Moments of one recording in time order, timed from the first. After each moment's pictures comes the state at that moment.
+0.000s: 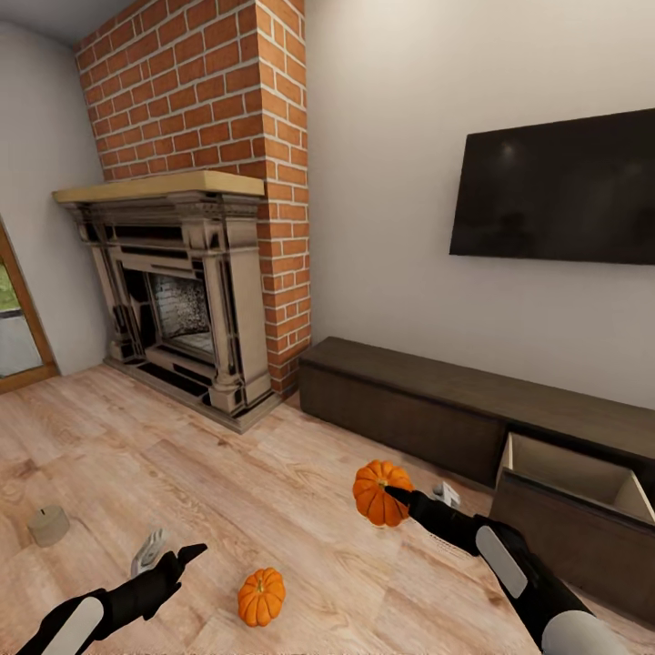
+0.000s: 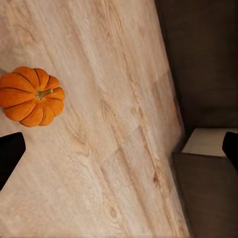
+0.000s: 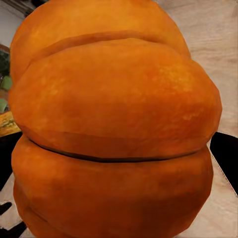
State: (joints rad) left arm -0.35 0.27 0.03 -0.62 0.95 0.55 -0.35; right arm -0.53 -0.15 0.13 -0.68 -0.78 0.47 0.47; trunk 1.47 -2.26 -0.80
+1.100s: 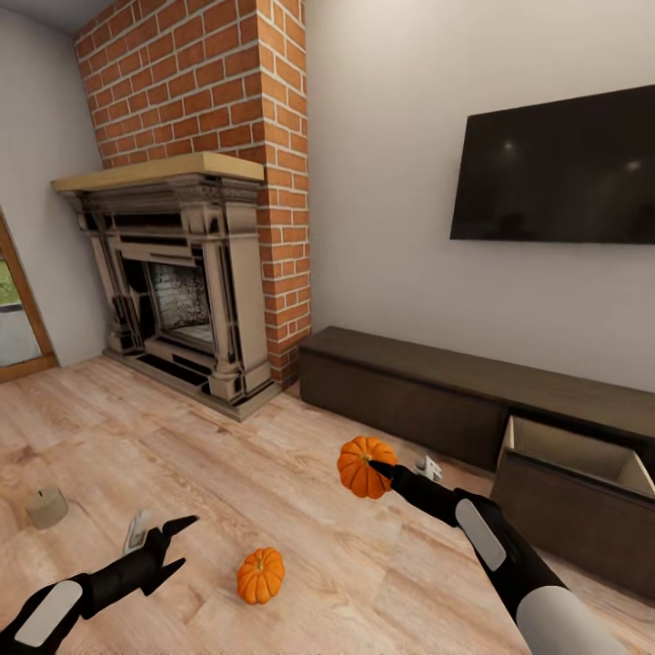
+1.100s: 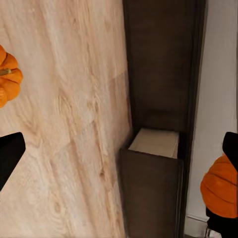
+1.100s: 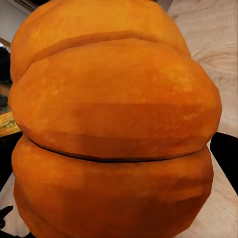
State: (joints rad) left arm -0.41 0.32 0.09 -0.57 1.15 0.75 -0.45; right arm -0.58 -0.09 0.13 -0.75 -0.79 0.49 0.41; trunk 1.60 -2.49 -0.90
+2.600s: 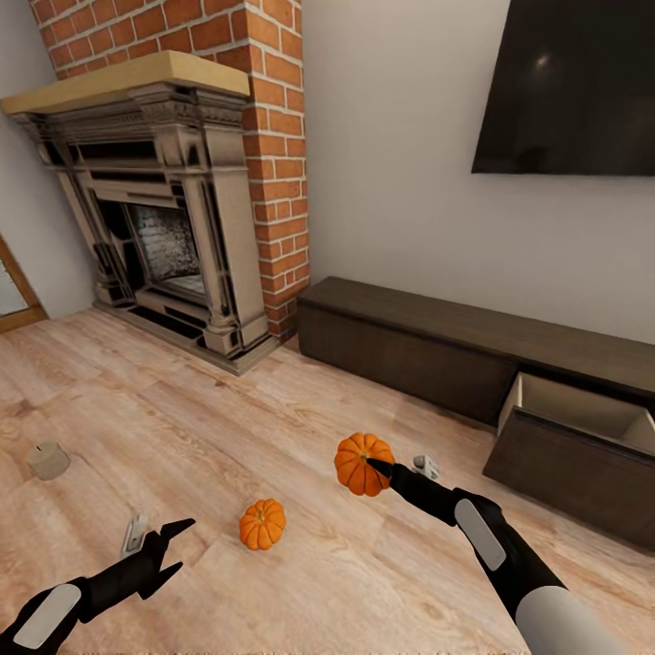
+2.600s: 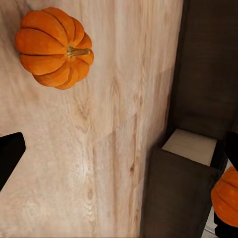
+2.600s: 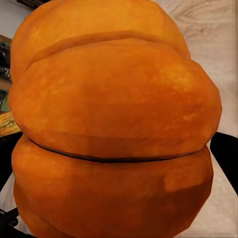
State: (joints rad) left arm -0.41 0.32 0.09 -0.55 1.16 0.73 -0.43; right arm -0.58 -0.08 0.13 -0.75 -0.79 0.48 0.46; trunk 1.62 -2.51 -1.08
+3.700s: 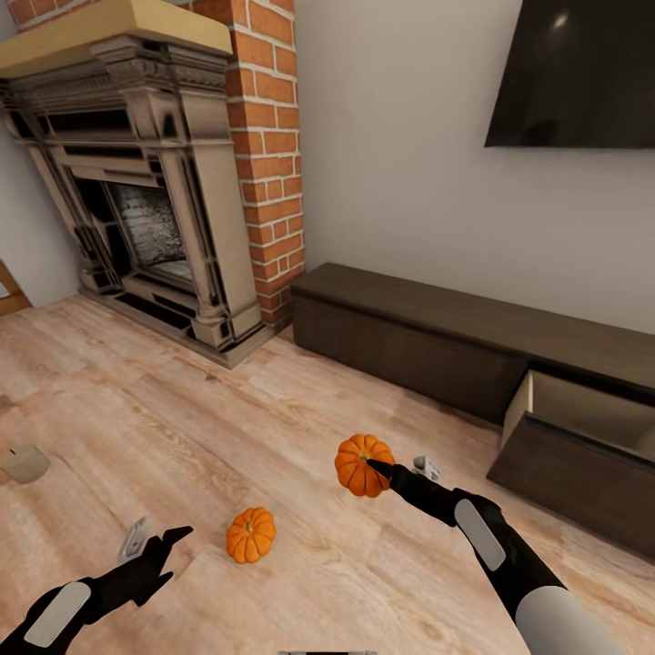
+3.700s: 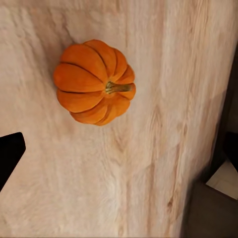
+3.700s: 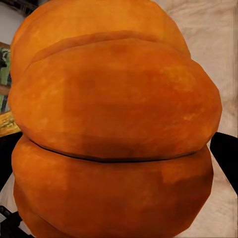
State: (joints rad) left arm -0.41 0.30 0.08 -0.56 1.15 0.61 -0.25; right arm -0.58 -0.08 0.13 -0.75 -0.79 0.48 0.45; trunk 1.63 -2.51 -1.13
